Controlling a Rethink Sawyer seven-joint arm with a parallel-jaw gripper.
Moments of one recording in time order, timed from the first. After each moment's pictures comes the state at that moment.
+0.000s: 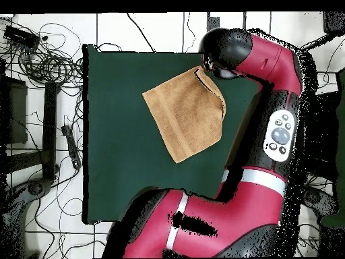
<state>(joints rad) -0.21 -0.14 -0.25 0.59 0.22 1.01 1.24</state>
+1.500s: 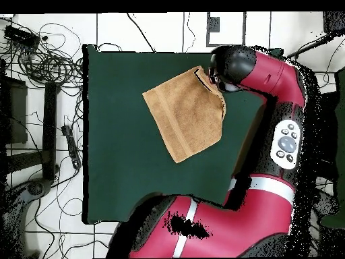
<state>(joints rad) -0.23 -0.20 -0.22 0.75 0.14 0.93 1.24</state>
